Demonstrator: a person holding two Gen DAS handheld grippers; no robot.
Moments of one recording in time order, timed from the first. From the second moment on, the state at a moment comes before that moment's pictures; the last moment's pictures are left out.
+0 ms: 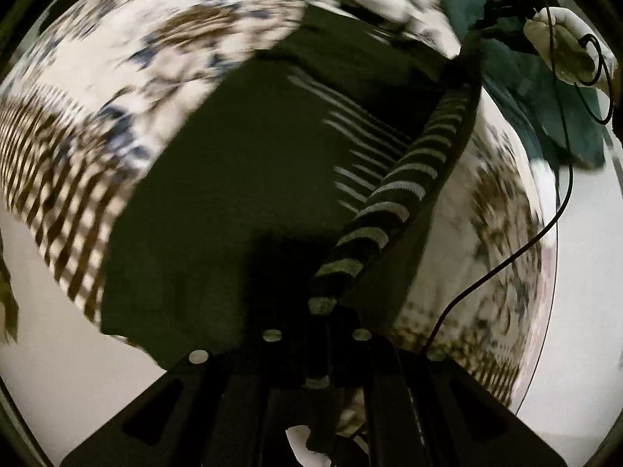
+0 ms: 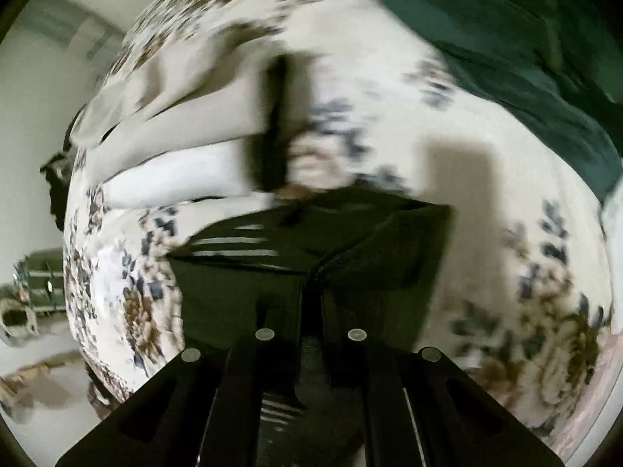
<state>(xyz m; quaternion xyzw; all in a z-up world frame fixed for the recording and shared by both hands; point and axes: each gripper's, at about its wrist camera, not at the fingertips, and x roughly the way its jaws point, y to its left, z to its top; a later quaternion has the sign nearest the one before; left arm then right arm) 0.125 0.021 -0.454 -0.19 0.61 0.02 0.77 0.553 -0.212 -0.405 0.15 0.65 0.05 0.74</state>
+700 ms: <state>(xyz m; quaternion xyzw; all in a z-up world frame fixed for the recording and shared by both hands) 0.116 0.209 -0.535 -0.34 0.64 0.02 0.69 0.592 0.047 -0.490 0.05 0.70 0.06 0.71</state>
